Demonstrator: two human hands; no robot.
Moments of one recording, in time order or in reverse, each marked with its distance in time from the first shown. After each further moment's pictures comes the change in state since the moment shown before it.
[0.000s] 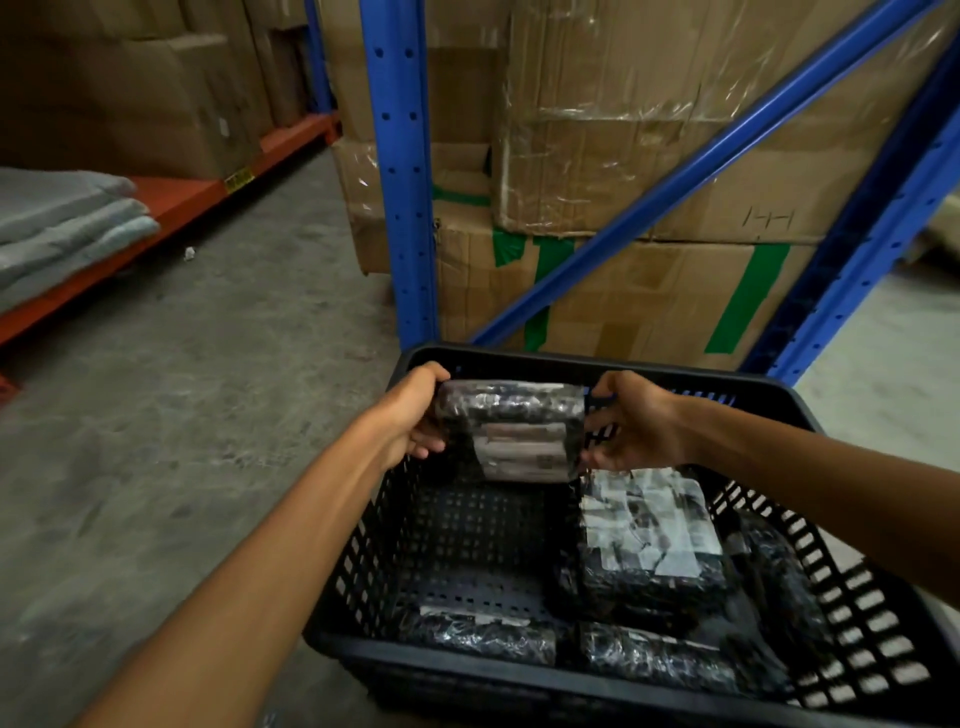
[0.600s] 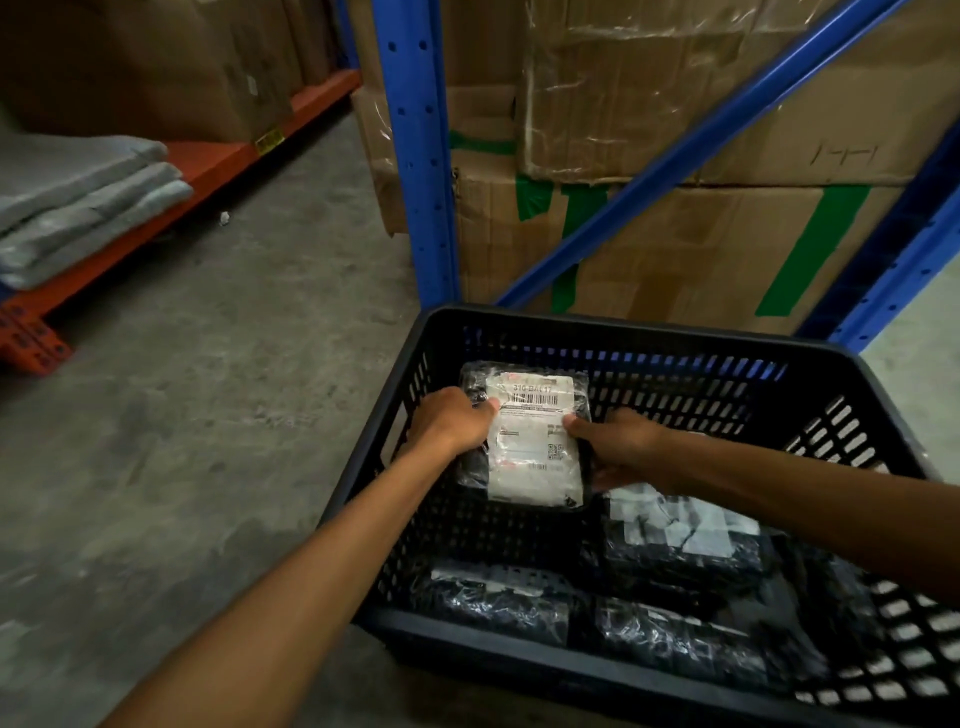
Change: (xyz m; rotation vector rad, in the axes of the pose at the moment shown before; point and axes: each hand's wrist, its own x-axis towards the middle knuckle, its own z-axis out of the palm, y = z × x) left_hand 0.016 -0.043 0.044 0.525 0.215 0.119; right_hand 0.031 0.053 0.036 -0.310 0.089 -0.154
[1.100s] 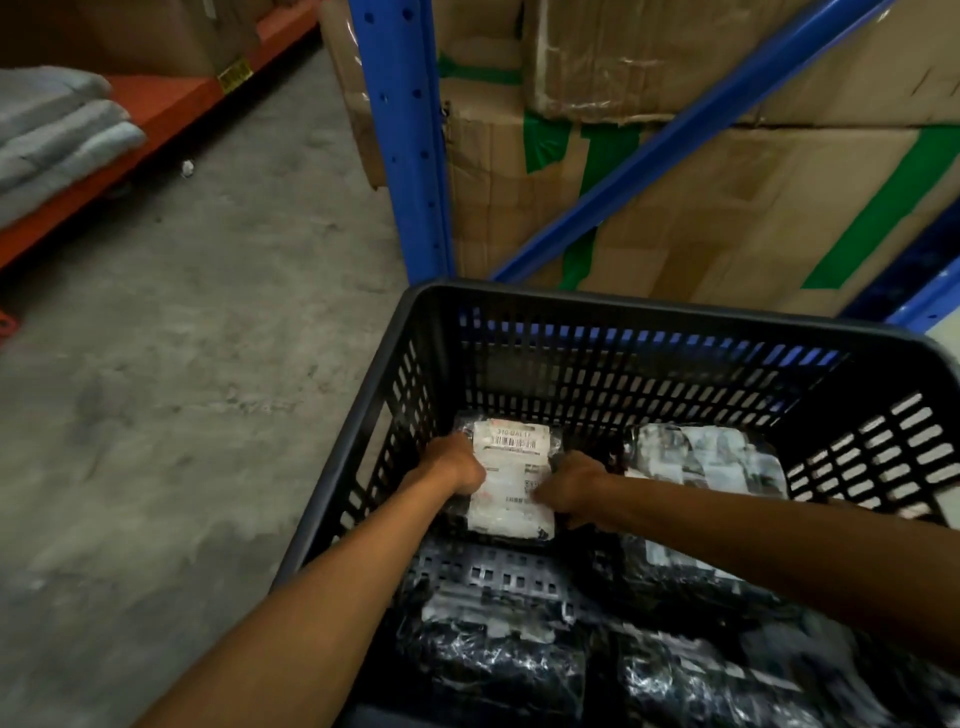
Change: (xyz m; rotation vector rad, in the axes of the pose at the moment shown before) left_hand 0.050 -0.034 0.055 0.334 -0.320 -0.099; right_hand 0.075 0.029 0.070 -0.480 -0.034 0.129
